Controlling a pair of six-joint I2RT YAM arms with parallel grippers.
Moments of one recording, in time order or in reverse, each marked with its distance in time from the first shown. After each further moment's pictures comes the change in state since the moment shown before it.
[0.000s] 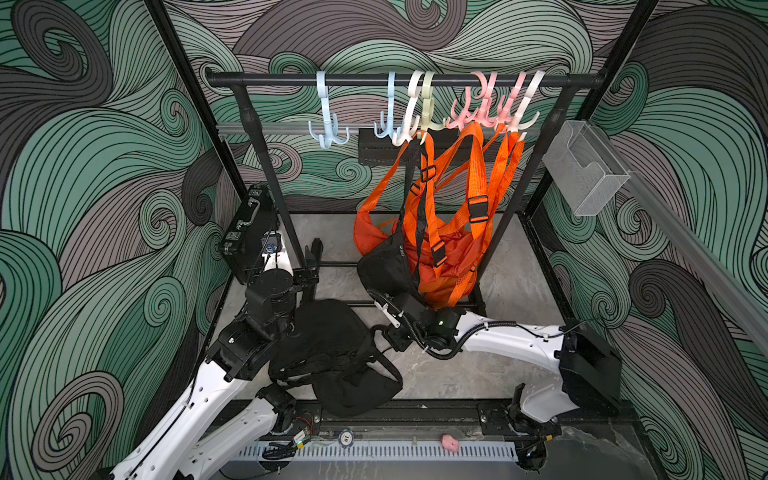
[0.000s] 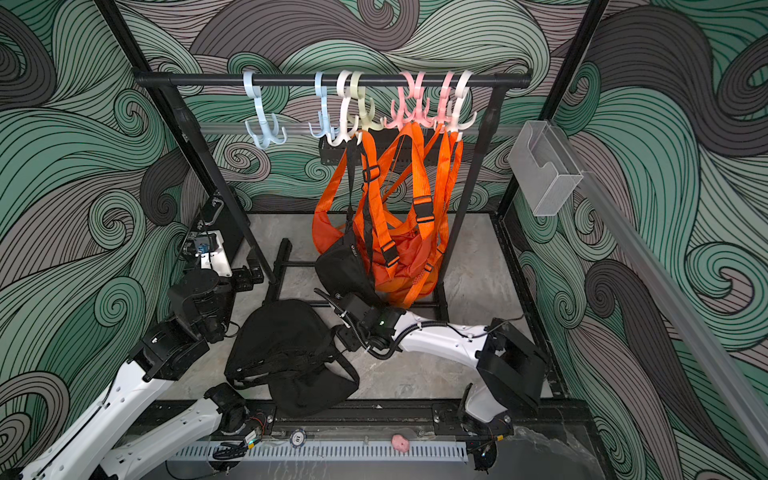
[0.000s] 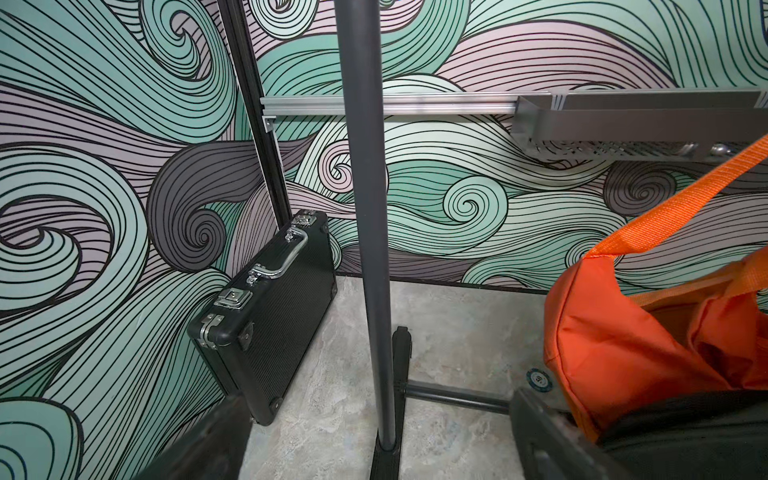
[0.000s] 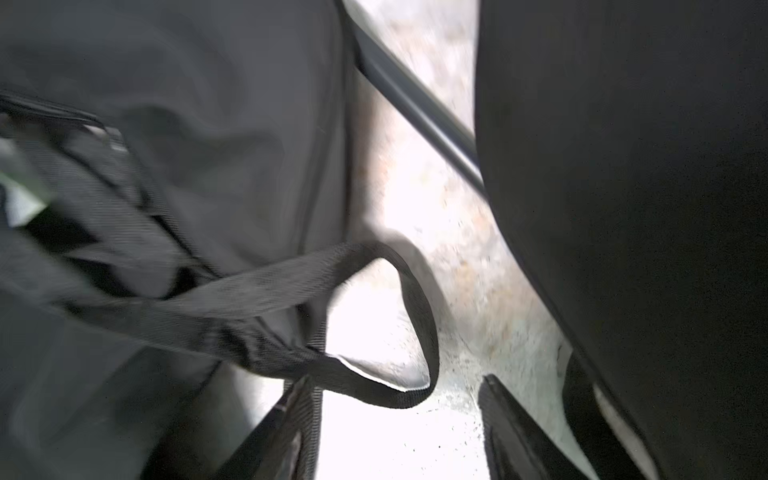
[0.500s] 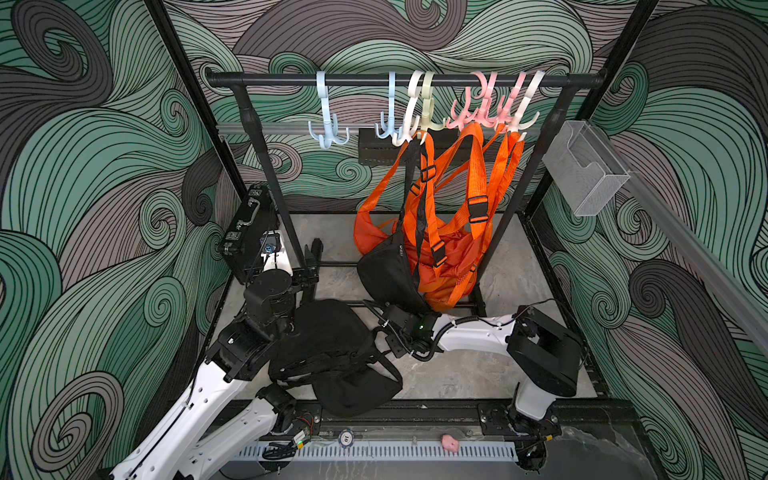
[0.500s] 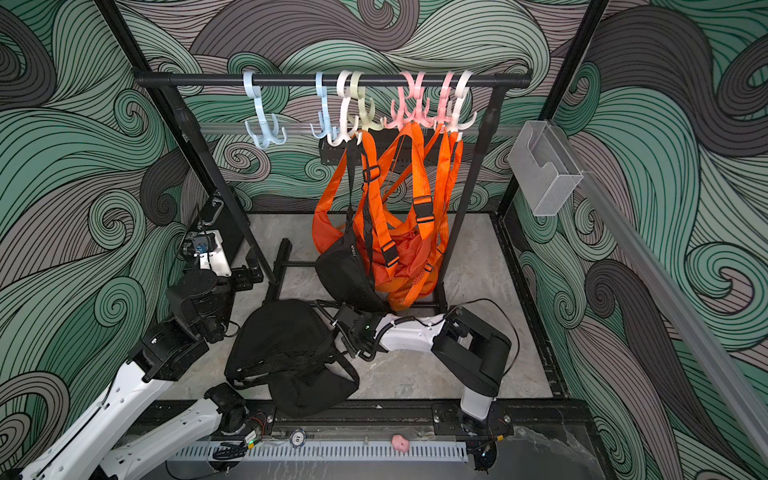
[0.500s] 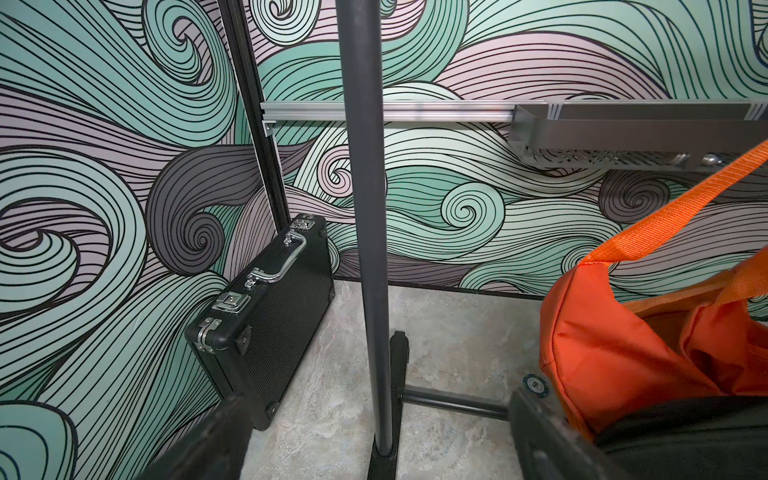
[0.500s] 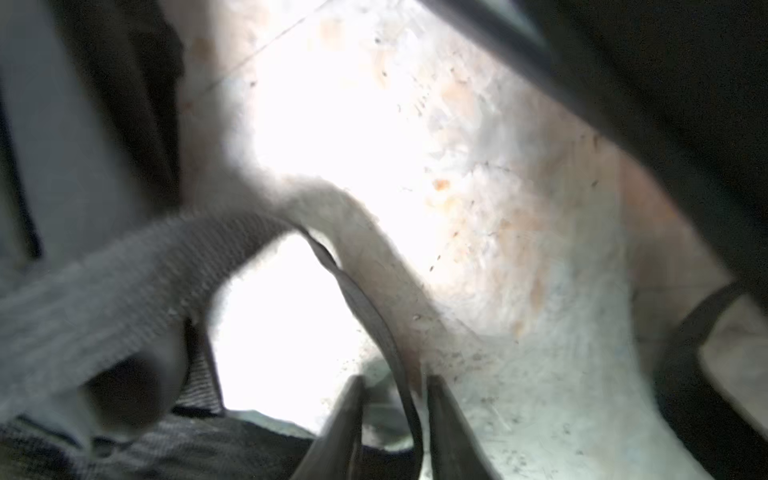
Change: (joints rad) left arm 0.001 0.000 -0.002 0.014 0.004 0.001; right arm 0.001 0.182 -0.014 0.018 0.052 0.185
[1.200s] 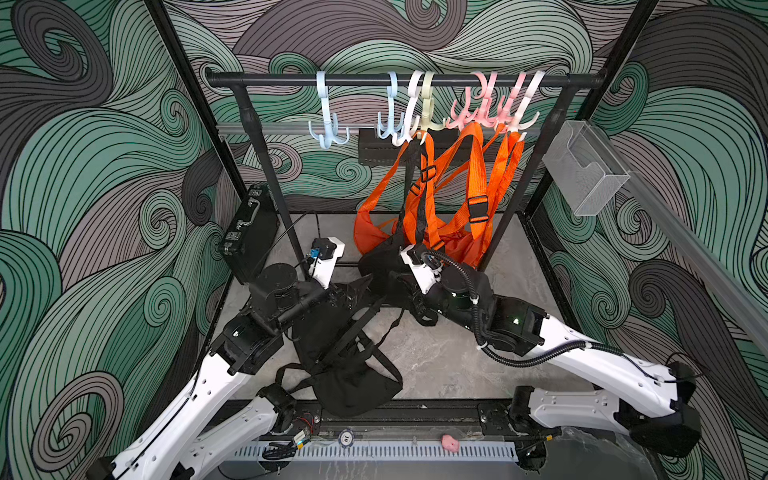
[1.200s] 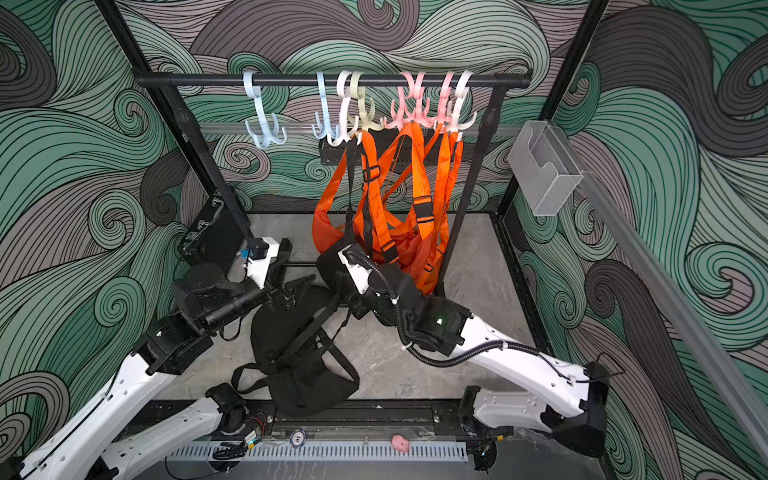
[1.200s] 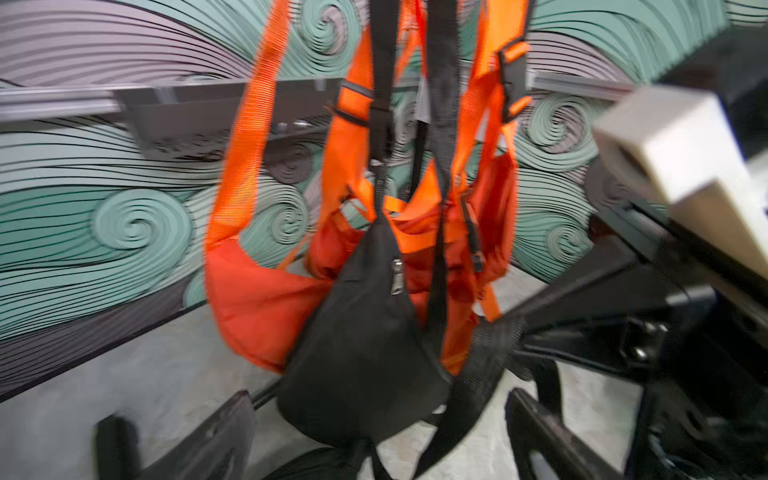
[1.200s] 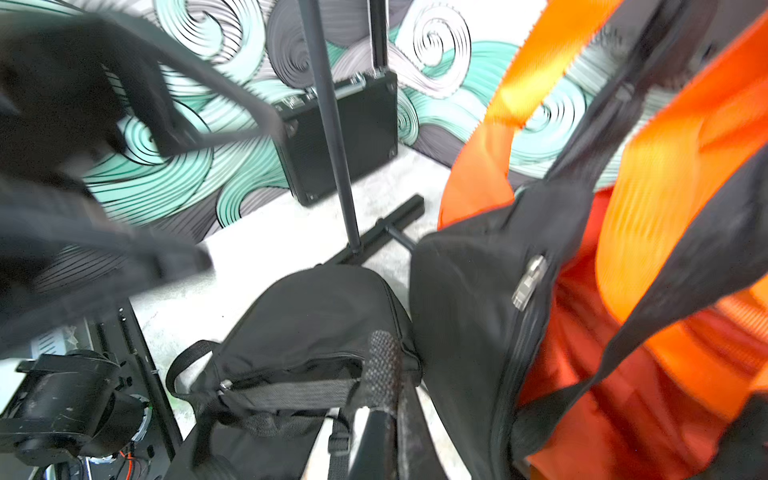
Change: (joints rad) left arm -0.035 0.069 0.041 0.021 0.988 0.099; right arm 0.004 -0.586 0.264 -0.021 0.058 -0.349
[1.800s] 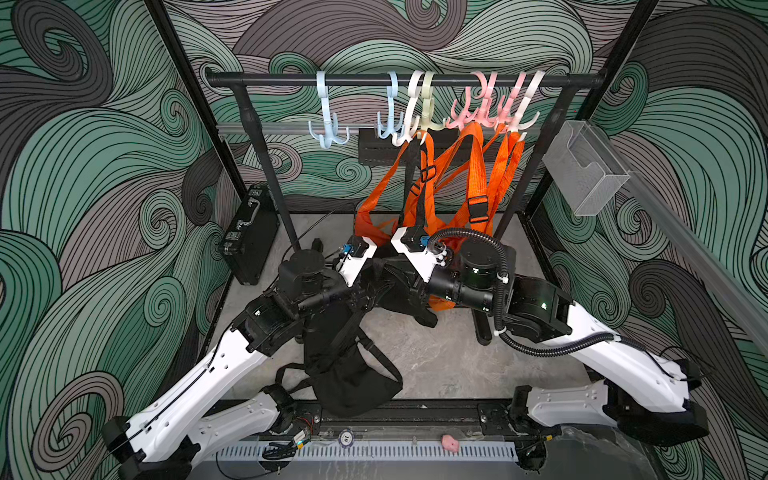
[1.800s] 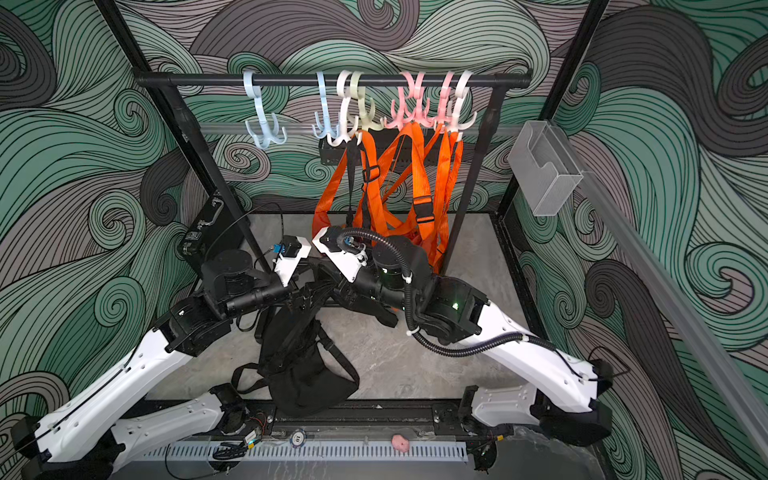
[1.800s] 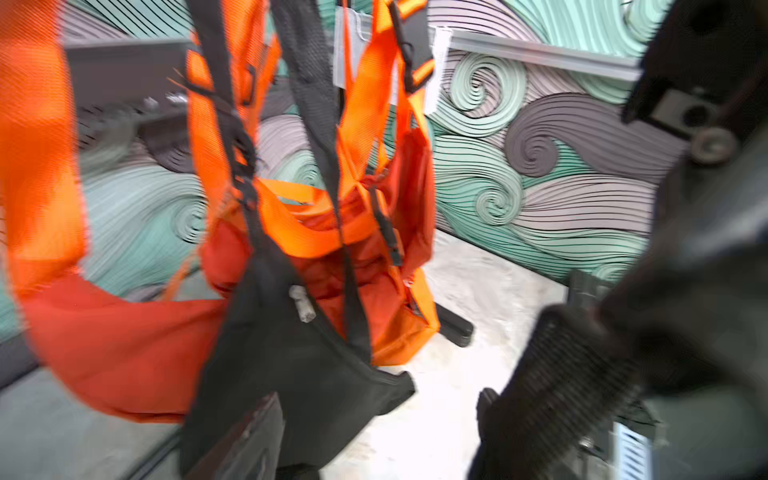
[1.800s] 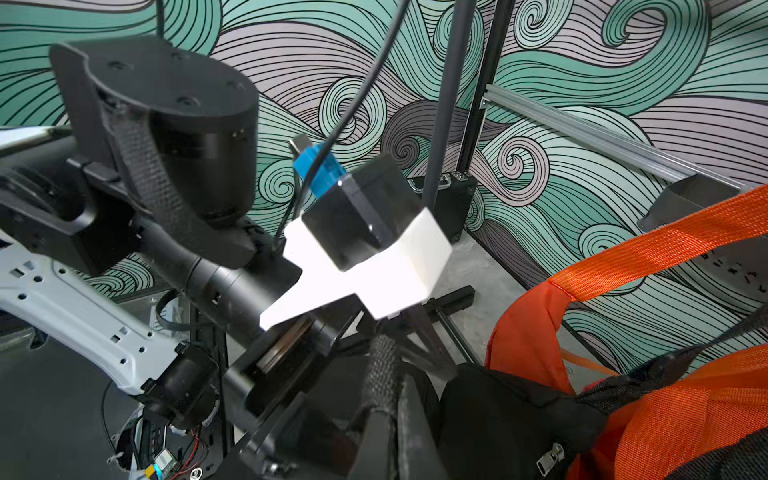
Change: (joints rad) left arm -0.110 0.140 0.124 -0.045 -0.011 0.051; right arm 0.022 0.089 0.348 -0.141 -0.217 -0.204
